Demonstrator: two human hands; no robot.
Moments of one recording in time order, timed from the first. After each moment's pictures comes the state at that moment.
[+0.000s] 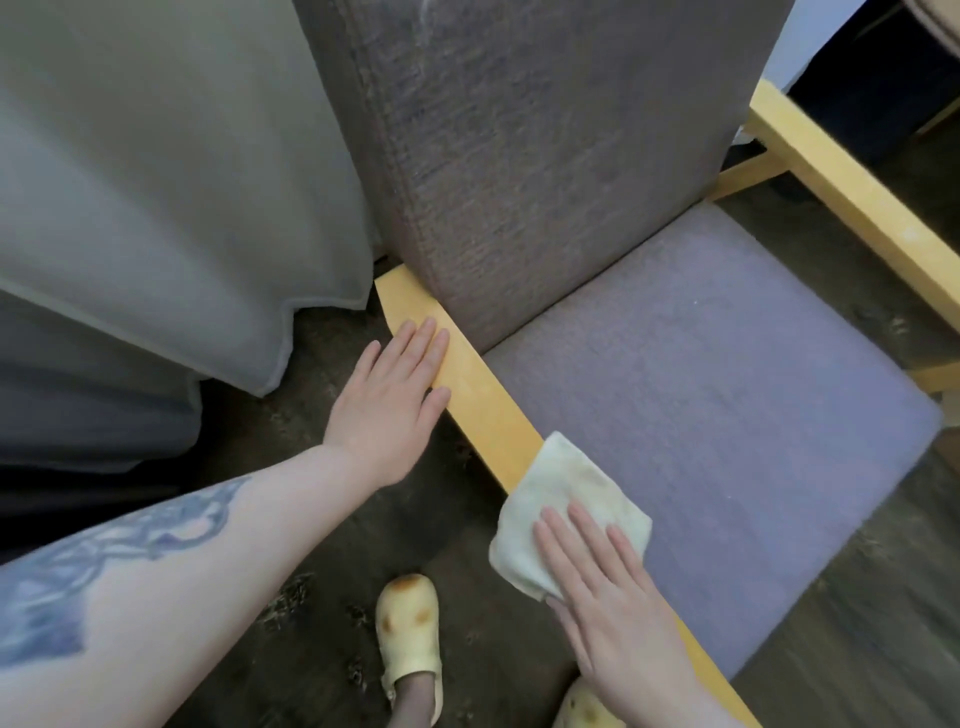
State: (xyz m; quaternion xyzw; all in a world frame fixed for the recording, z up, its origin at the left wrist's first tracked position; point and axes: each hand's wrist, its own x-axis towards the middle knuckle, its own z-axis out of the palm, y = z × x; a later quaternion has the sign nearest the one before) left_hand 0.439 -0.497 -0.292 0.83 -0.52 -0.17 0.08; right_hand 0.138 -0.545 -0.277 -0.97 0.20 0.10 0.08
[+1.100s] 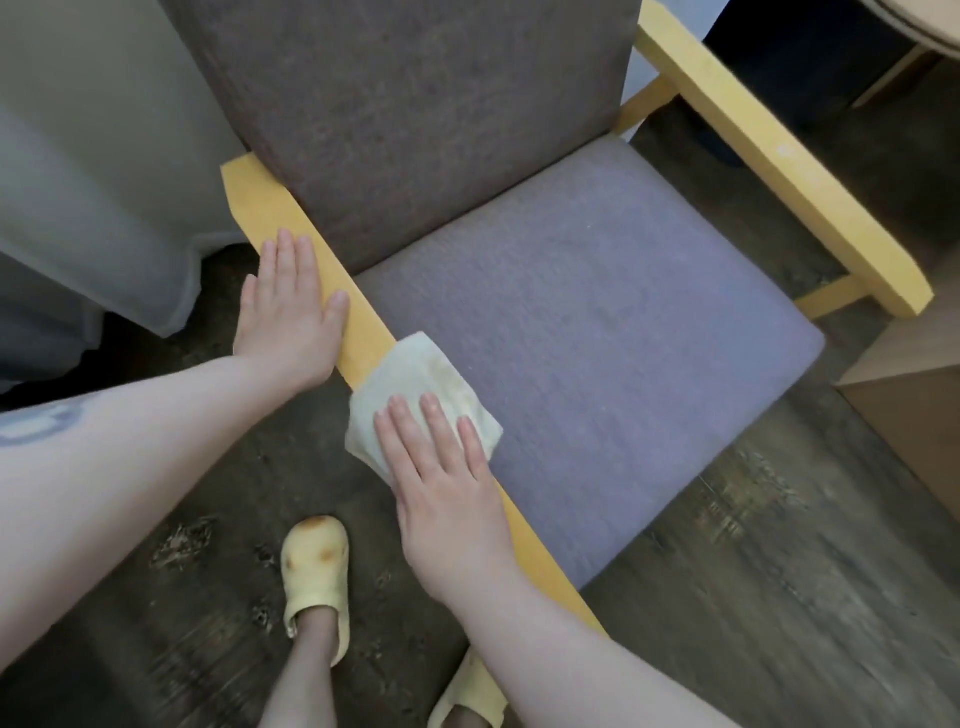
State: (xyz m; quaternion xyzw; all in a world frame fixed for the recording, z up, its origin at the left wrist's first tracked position) left_hand 0.341 -0.534 -0.290 0.93 -0.32 -0.17 0.07; right_hand 0.118 -0.543 -0.279 -0.97 0.22 0.10 0.08
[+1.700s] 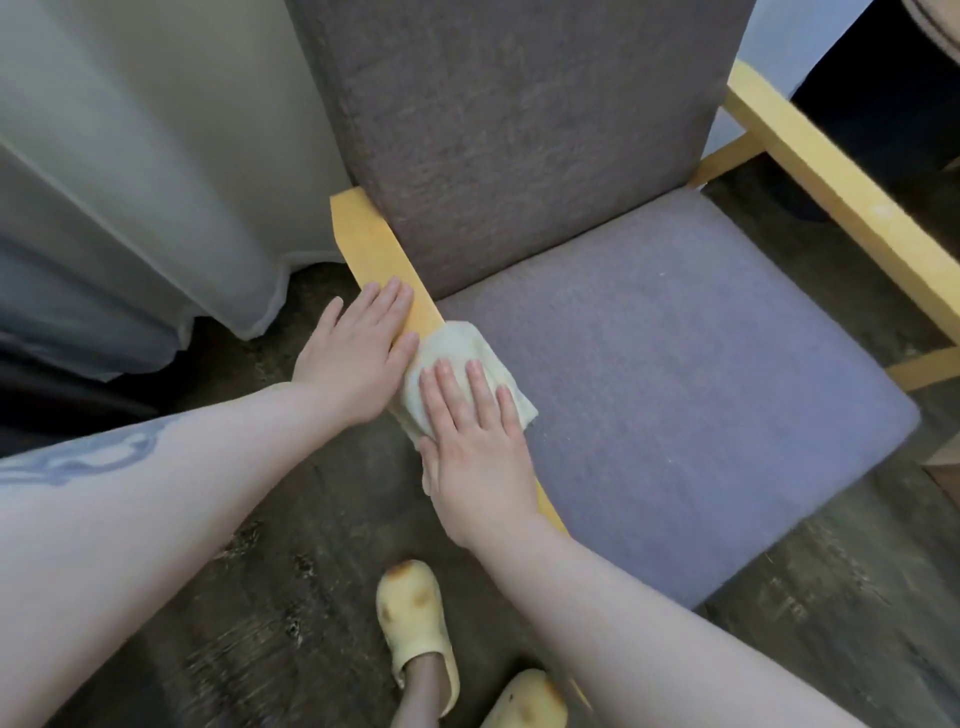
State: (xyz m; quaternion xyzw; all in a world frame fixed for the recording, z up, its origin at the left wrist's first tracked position) left_hand 0.355 -0.503 -0.281 0.89 -0.41 -0.18 0.06; right_hand 0.189 -0.563 -0.277 -0.97 0.20 0.09 0.11
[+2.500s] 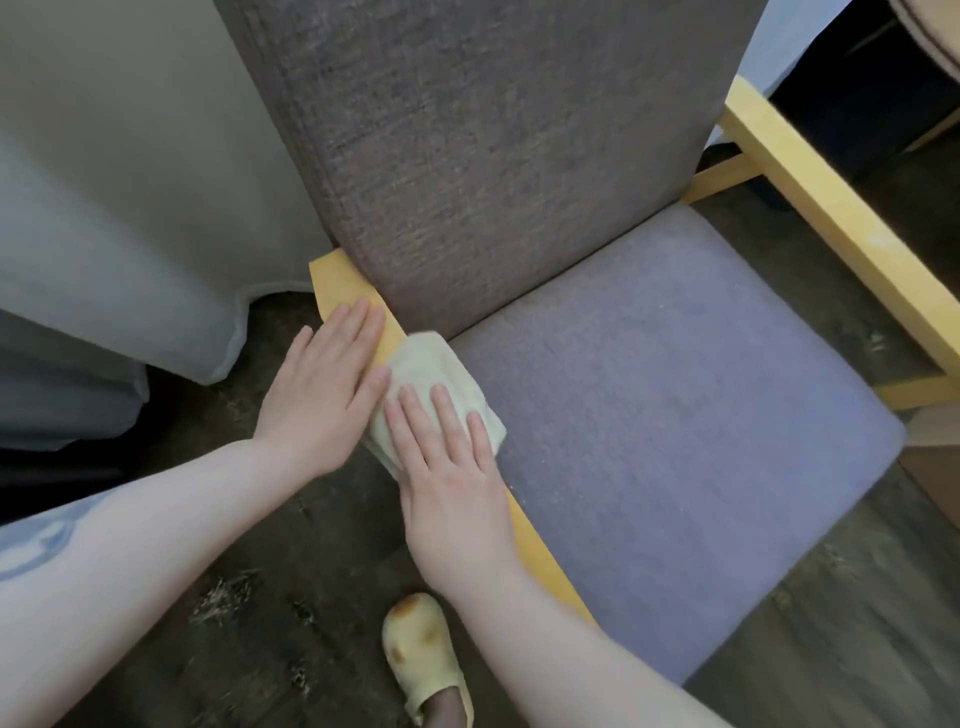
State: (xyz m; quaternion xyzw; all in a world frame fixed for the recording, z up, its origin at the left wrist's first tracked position) left_hand 0.422 -0.512 -0.288 0.86 -0.45 -0.19 0.16; right_hand 0.249 -0.563 -0.289 -0.97 0.23 0.03 0.09
